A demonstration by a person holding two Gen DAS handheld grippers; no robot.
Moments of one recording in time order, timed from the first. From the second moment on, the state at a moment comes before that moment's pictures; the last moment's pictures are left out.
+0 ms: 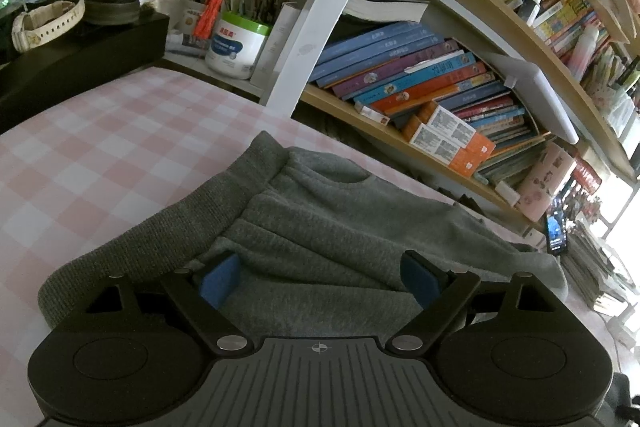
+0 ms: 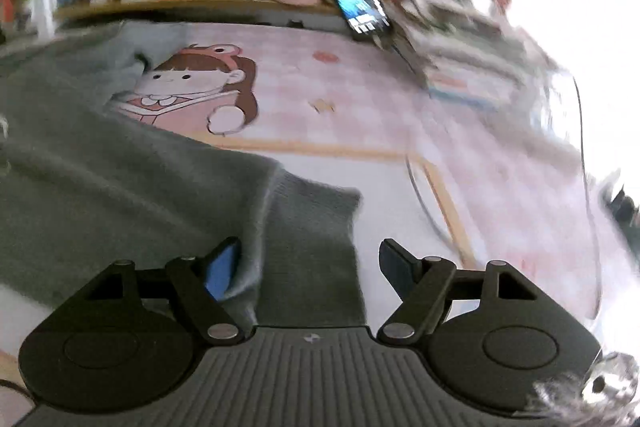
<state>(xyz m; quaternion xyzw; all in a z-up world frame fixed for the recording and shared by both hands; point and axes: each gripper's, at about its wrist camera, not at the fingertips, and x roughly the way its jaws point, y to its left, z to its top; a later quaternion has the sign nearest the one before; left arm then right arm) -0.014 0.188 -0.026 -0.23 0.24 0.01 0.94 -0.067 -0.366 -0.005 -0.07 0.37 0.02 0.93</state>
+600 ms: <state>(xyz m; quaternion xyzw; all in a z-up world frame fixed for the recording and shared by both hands) -0.145 0.195 0.005 -0.18 0.18 0.14 0.96 -0.084 -0.356 -0.013 -0.05 0.29 0.08 0.95</state>
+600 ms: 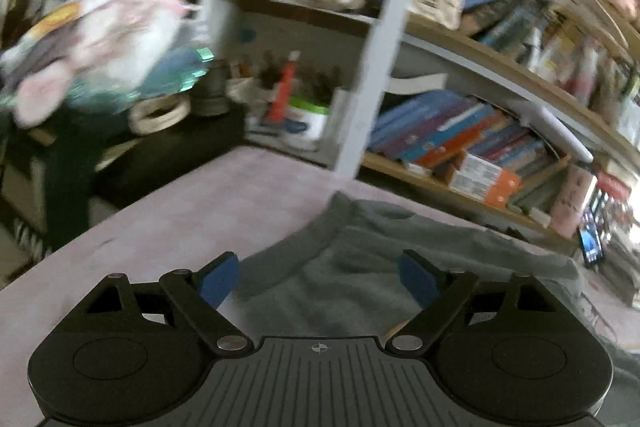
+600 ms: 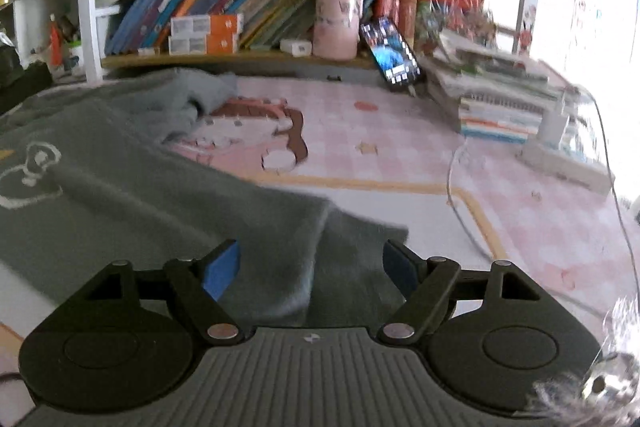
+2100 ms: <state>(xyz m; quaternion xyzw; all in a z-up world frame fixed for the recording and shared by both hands) -0.179 0.172 -0.004 -0.15 0.25 0.06 0.96 -0.127 -0.367 -0.019 -0.13 0.29 0.09 0.94</state>
